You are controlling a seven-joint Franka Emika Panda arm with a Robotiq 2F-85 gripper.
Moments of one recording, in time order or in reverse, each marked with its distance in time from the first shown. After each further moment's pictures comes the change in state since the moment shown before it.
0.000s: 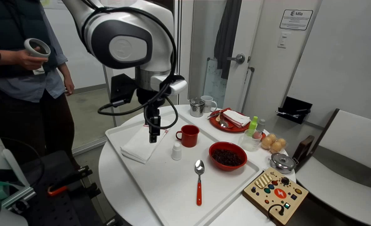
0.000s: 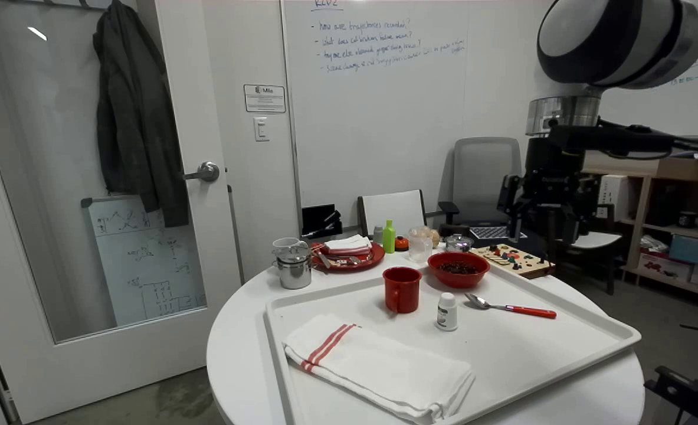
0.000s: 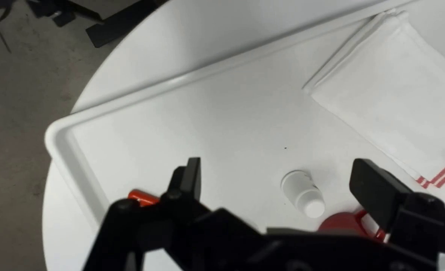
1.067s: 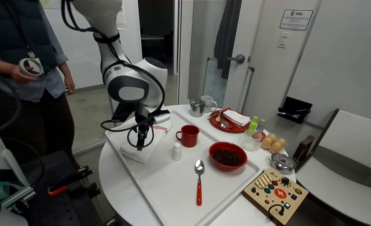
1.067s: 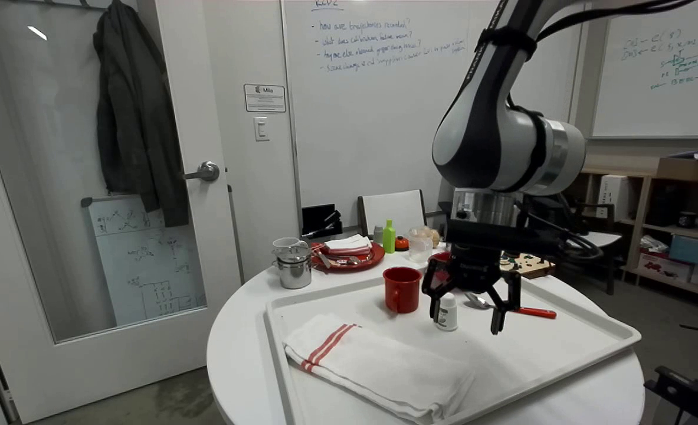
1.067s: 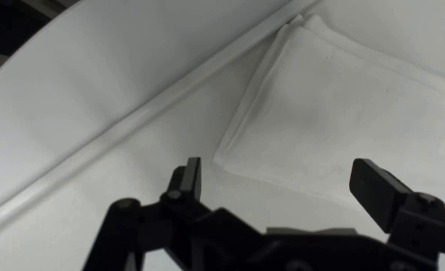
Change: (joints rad) arm 0.098 0.517 0.156 0.261 0.349 0.198 0.144
